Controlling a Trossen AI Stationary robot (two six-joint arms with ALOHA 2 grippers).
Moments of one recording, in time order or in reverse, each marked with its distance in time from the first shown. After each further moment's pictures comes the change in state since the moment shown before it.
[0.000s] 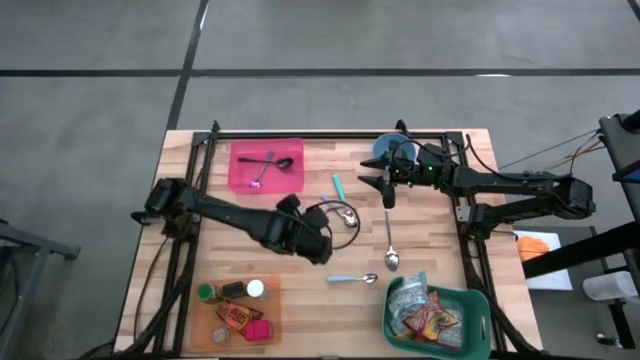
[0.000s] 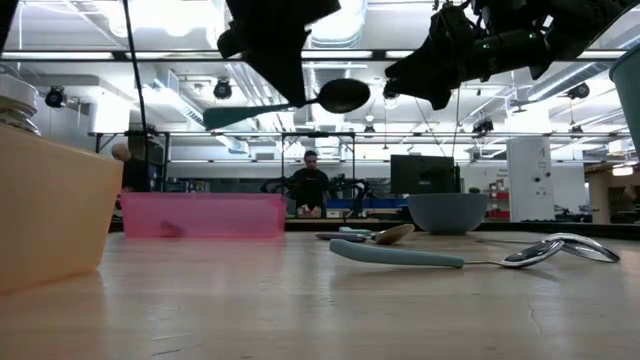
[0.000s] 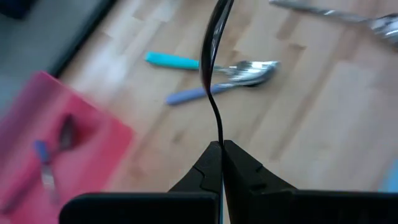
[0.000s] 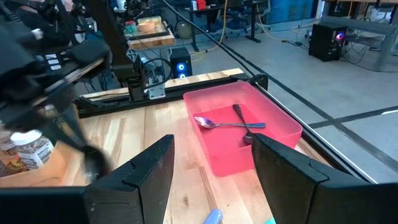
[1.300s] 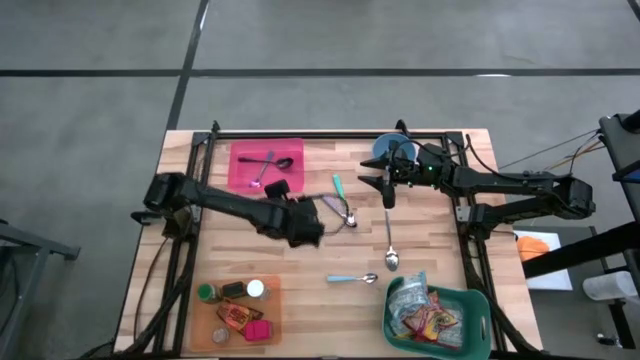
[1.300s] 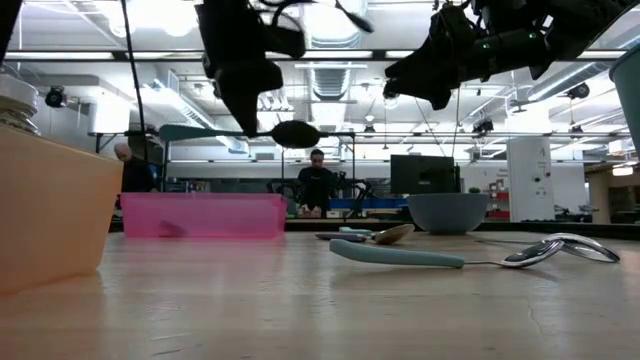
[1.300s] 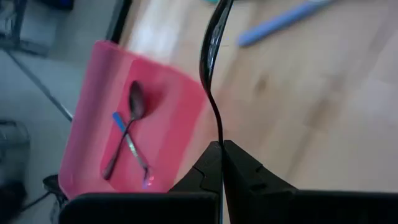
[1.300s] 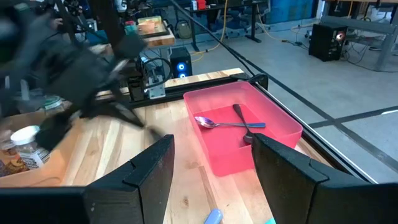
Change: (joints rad) left arm 0.106 -0.037 -0.110 -0.190 -0.027 0.161; right arm 0.000 0.000 0.000 0.000 0.000 0.000
